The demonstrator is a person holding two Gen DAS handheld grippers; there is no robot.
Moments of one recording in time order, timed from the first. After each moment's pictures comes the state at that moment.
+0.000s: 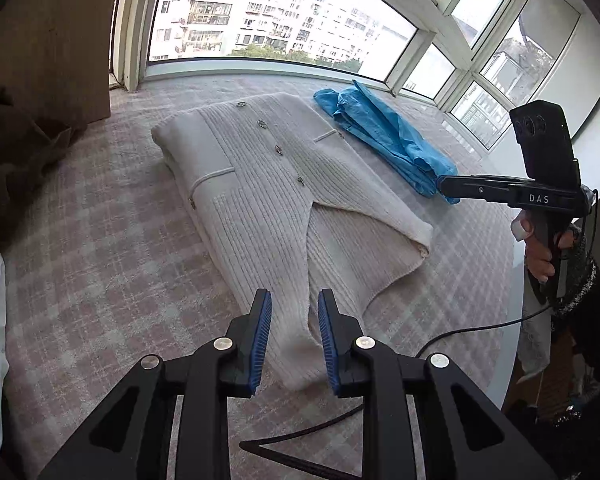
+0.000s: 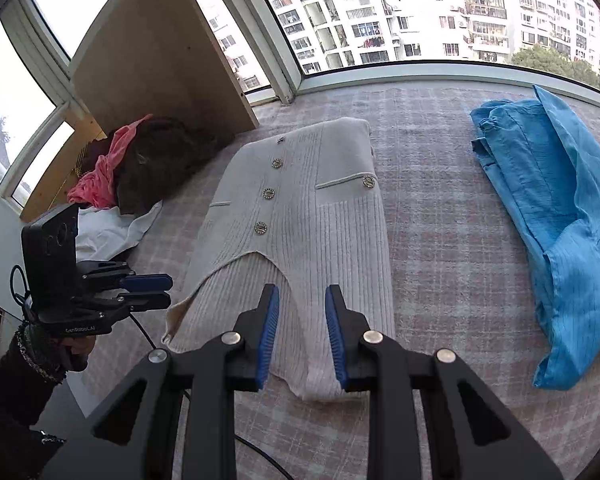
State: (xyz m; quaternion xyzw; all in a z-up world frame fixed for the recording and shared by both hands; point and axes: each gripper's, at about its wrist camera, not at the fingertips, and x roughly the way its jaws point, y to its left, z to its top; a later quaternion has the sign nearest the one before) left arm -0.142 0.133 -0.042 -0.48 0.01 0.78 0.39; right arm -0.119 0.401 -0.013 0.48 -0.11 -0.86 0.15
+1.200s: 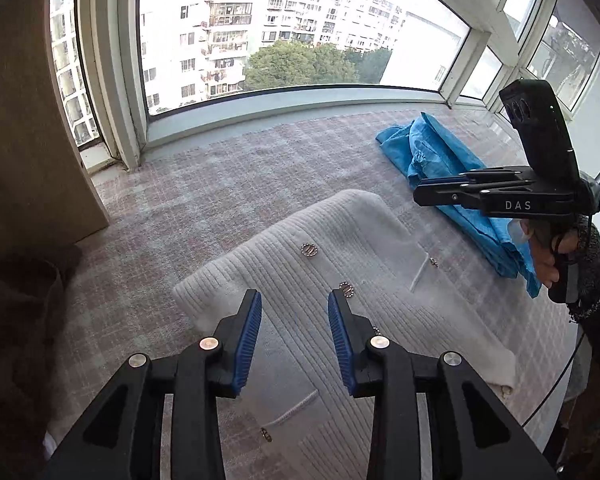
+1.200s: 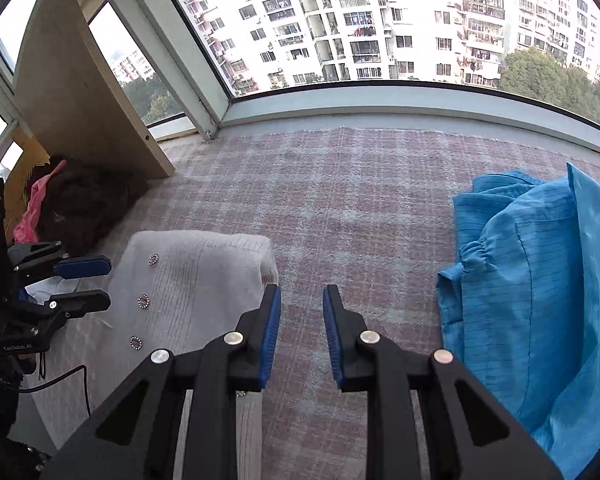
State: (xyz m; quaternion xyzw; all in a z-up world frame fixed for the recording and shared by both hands) left arm -0.279 0.212 -0.017 -0.47 0.08 0.80 0.35; right arm -0.296 0.476 -0.035 0.51 -0.09 -0.84 0.14
